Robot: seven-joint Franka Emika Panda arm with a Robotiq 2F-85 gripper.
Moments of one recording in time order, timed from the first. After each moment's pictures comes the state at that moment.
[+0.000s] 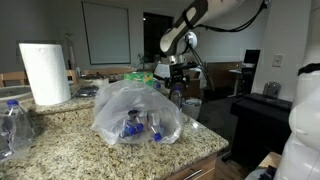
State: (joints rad) arm -0.05 0.14 -0.07 -2.04 -0.12 2.10 0.29
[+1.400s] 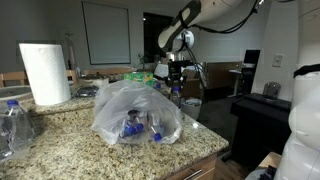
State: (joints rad) arm -0.05 0.22 -0.10 -1.89 -0.02 2.00 0.29
